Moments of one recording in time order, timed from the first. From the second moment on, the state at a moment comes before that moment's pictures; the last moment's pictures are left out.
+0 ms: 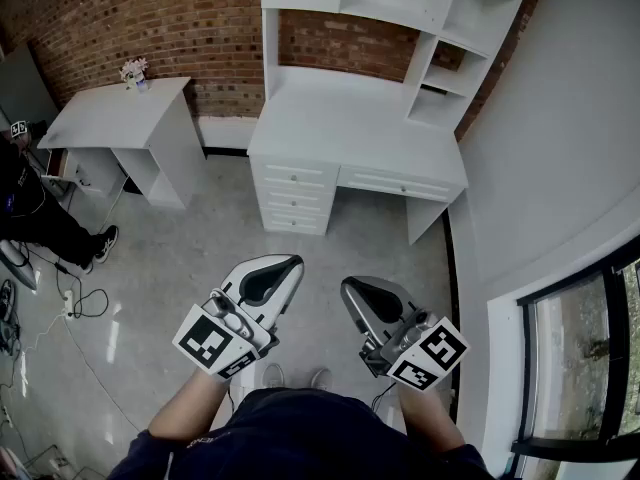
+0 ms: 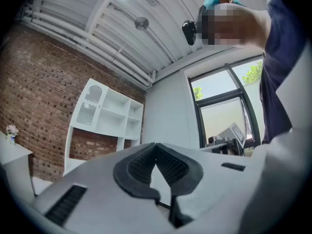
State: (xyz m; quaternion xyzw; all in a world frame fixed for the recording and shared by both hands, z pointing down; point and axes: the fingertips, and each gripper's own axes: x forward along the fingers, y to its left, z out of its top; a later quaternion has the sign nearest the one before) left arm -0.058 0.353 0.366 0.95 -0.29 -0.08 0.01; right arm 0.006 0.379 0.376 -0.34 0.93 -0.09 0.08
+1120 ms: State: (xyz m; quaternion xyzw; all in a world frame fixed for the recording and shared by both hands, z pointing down) left arm 0.017 0.383 0.376 0.94 -0.32 -0.08 0.01; right arm 0.092 0.410 0.392 -0.30 0.94 -0.12 0.09
